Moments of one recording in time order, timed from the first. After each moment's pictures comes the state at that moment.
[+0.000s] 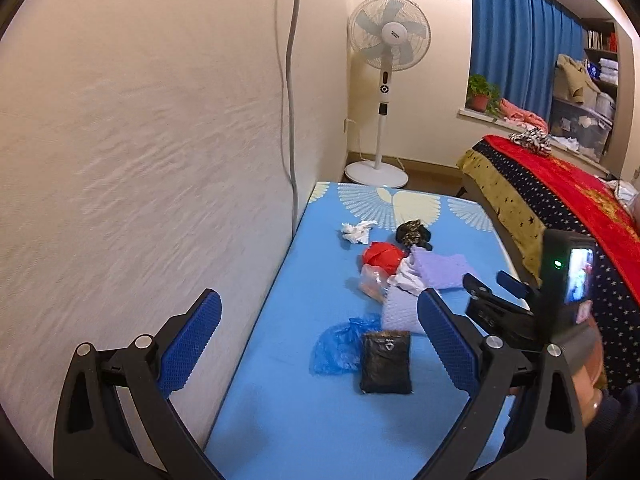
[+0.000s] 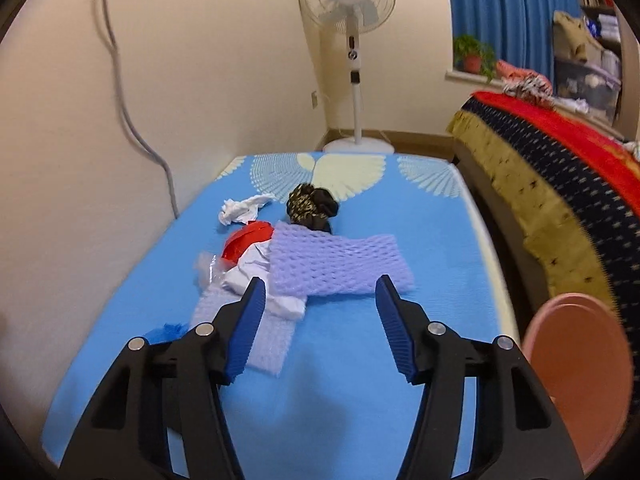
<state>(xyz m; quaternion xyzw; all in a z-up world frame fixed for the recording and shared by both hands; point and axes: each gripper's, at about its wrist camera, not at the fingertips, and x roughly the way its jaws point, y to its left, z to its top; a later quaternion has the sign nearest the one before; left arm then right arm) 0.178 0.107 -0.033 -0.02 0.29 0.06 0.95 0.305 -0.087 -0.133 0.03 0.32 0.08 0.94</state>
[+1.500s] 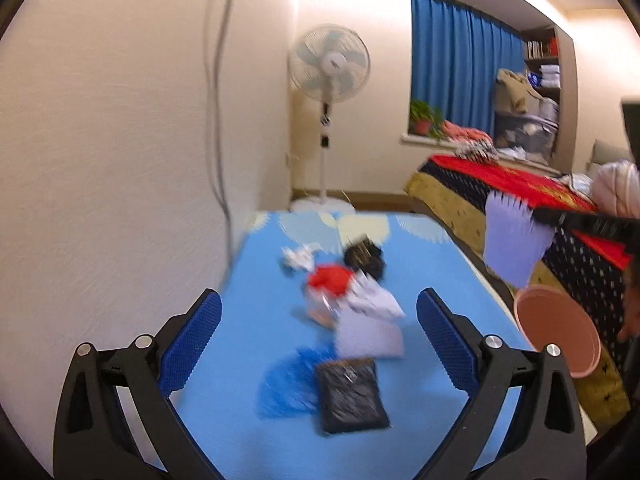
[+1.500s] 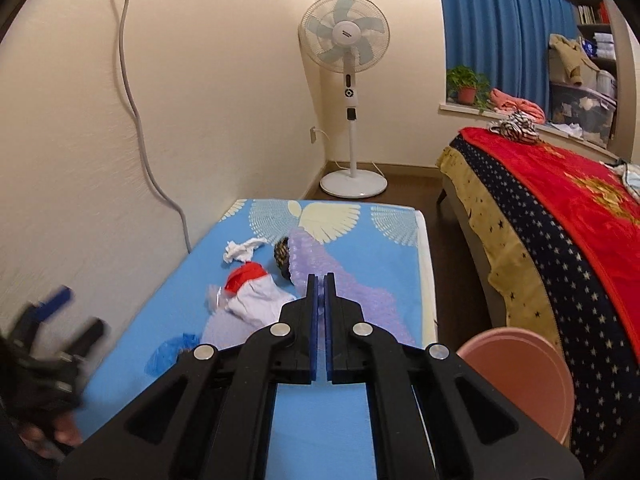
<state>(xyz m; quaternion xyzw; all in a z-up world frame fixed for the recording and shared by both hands) 0.198 0.078 -0.093 -0.01 0.21 -0.06 0.98 0.243 -0.153 -0.043 0.02 0.28 0.08 0.96</state>
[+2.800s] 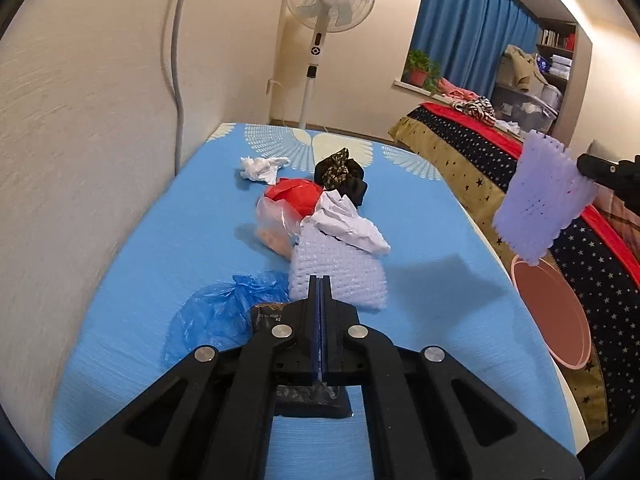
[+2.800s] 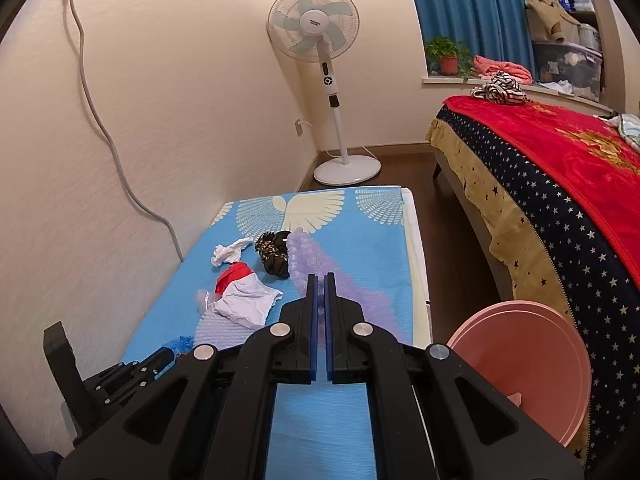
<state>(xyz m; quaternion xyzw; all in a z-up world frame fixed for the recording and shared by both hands) 0.252 0.061 -0.166 -0.07 0.32 -0.09 0.94 0.255 -0.193 -0.055 0.09 0.30 0.08 0.95</state>
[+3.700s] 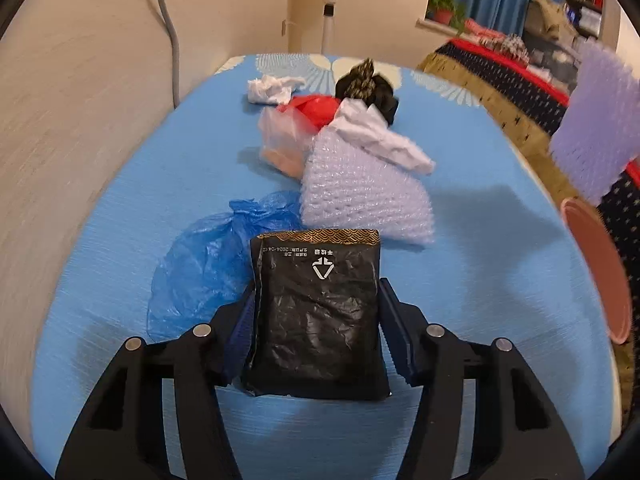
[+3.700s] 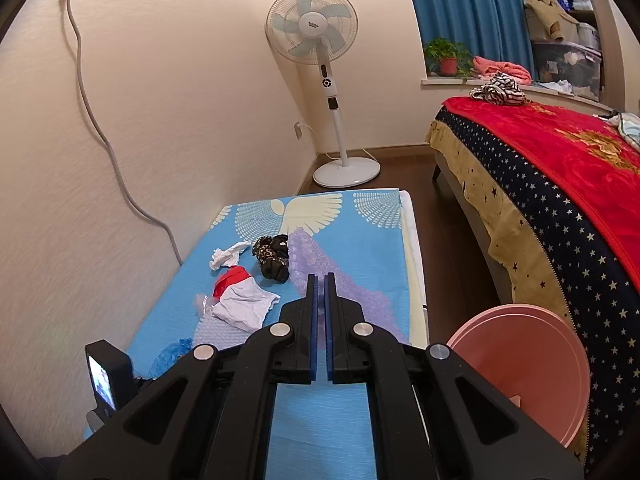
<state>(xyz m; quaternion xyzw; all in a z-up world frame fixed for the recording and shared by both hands) 0.276 0.046 -0.212 -0.03 0.41 -0.05 0.91 0.259 -0.199 -0.054 0.09 0.29 0.08 0.95</state>
